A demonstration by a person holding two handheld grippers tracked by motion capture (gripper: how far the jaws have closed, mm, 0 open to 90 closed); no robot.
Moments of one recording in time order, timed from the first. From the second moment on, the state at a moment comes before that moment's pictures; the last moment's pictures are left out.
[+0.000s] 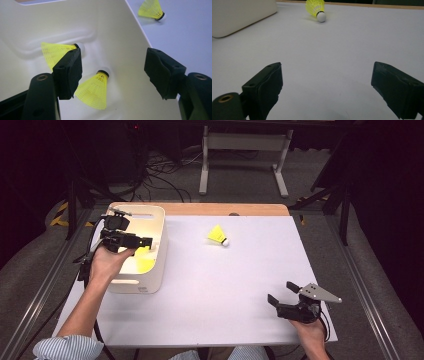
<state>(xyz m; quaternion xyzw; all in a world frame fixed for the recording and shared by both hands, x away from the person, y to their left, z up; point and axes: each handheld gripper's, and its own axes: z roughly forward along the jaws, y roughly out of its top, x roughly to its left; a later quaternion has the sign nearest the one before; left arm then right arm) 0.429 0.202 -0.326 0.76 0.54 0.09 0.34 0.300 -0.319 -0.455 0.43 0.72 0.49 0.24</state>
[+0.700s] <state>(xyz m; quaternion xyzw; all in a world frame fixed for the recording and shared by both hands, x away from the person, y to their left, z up) 0.414 0.190 -0.315 0.78 0.51 0.11 0.36 0.301 -0.319 -0.454 0.43 0.72 0.49 0.24</state>
